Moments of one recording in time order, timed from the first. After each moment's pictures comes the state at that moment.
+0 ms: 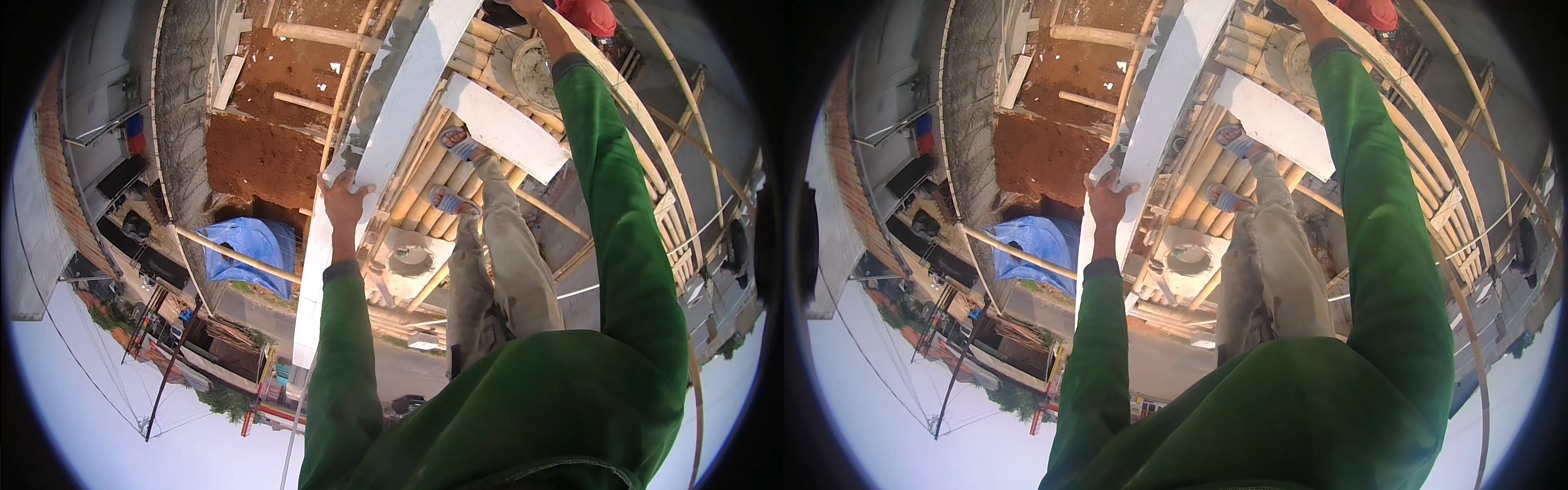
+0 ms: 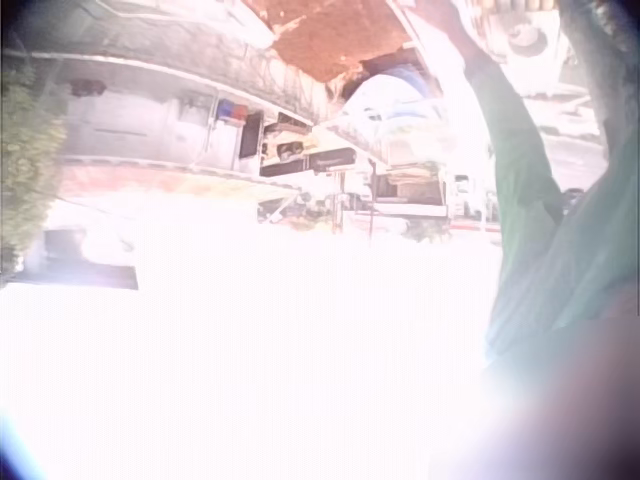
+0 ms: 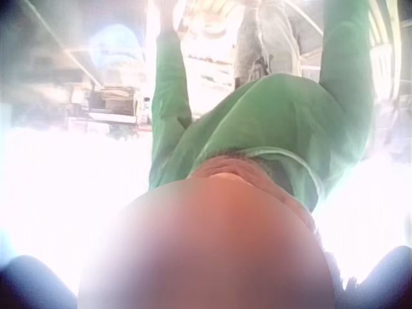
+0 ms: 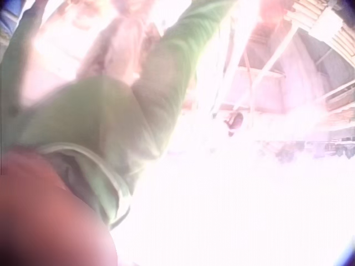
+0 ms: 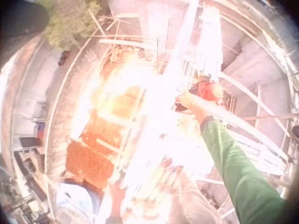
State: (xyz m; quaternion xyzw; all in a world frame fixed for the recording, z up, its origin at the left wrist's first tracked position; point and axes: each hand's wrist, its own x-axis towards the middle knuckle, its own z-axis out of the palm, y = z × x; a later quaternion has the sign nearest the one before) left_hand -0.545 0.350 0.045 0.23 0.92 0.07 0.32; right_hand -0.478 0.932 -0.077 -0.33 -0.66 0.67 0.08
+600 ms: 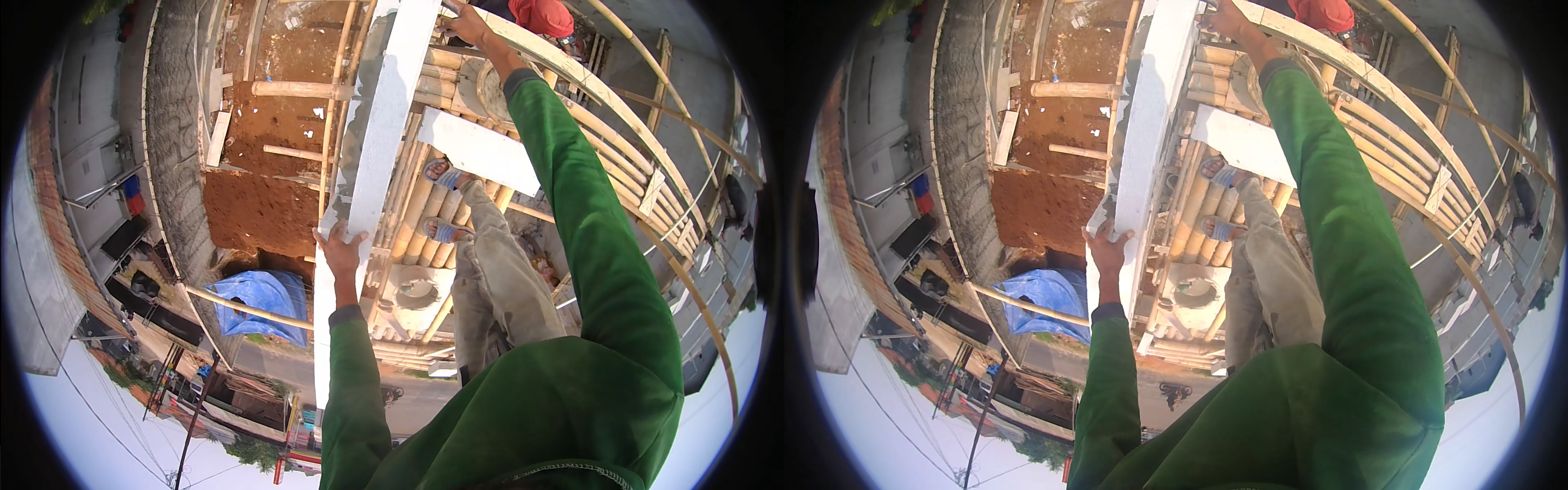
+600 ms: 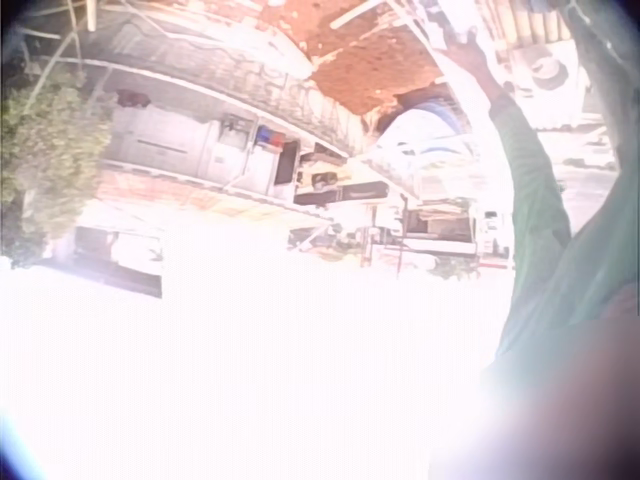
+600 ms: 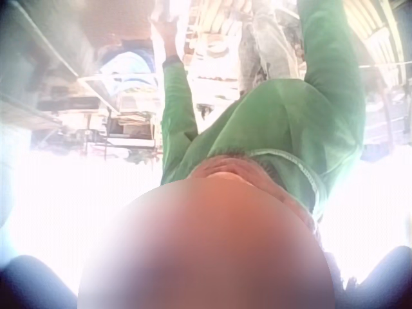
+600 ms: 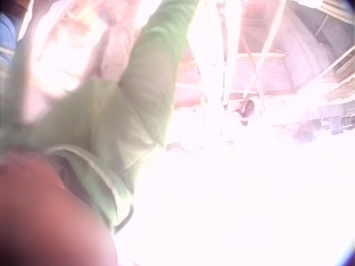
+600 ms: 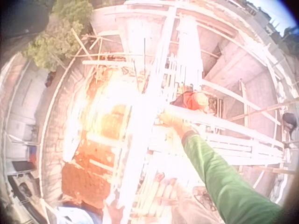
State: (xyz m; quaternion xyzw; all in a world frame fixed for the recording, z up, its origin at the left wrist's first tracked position) left_hand -0.542 0.357 0.048 0.17 0.92 0.07 0.35; right_hand -0.490 0.934 -0.079 -0.29 -0.54 0.77 0.14
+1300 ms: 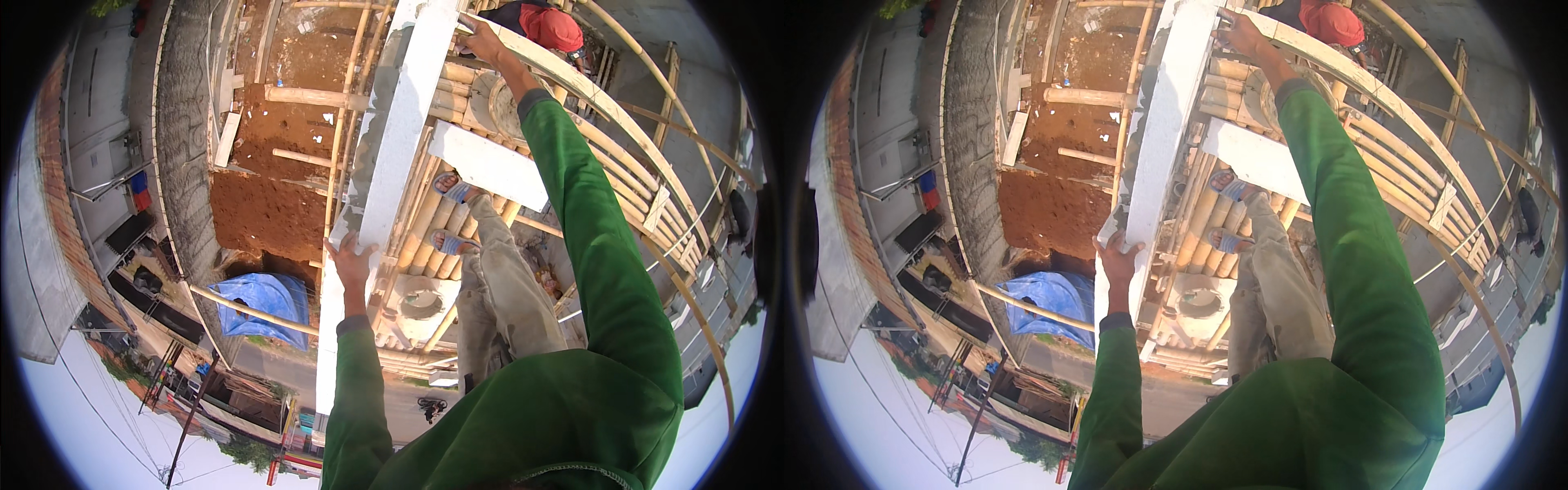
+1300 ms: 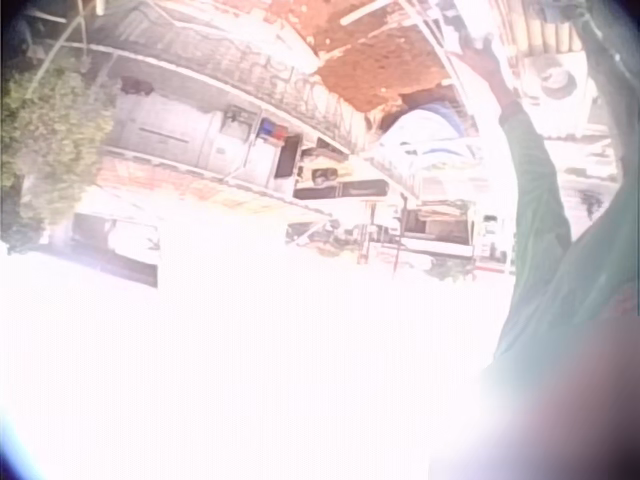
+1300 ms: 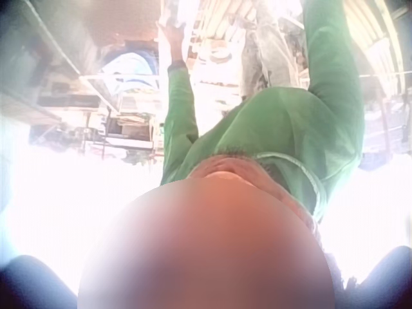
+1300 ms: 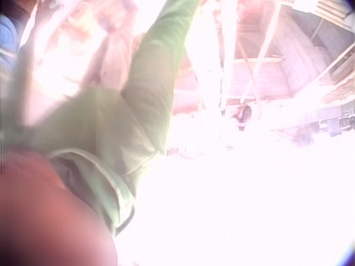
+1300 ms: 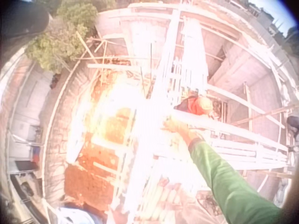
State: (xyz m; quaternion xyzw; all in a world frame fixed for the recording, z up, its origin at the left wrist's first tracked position) left_hand -0.540 0.352 0.044 0.17 0.92 0.07 0.34; right_hand -0.517 0.950 -0.079 -0.37 -0.68 0.63 0.04
